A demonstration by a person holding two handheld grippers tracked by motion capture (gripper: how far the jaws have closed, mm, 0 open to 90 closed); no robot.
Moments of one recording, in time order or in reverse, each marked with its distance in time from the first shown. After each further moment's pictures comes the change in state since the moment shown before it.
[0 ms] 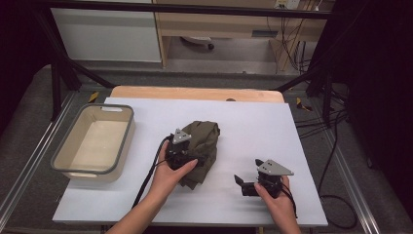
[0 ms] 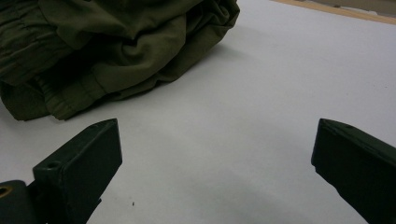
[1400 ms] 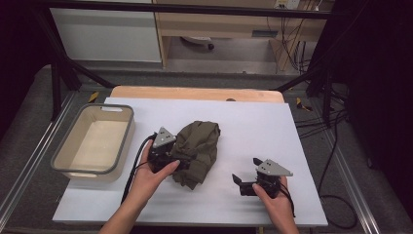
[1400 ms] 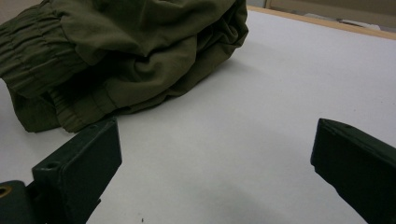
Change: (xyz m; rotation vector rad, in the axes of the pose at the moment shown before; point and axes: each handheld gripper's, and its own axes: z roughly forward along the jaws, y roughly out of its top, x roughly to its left) left arm 0.013 0.005 -0.058 -0.064 -0.001 0.087; right arm 0.004 0.004 0.002 -0.046 0.015 -0.012
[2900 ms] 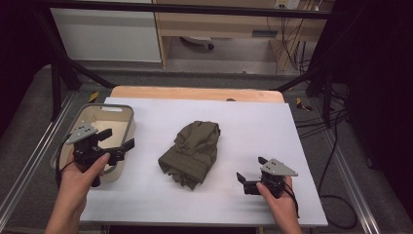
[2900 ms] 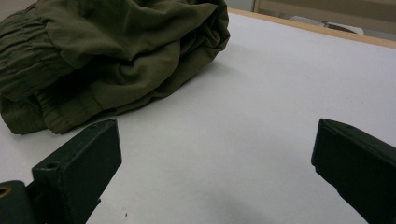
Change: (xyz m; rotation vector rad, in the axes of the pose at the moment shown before) left arm 0.093 -0.009 -0.138 -0.118 0.189 -0.144; right arm -0.007 0.002 -0.010 -0.003 -0.039 0.005
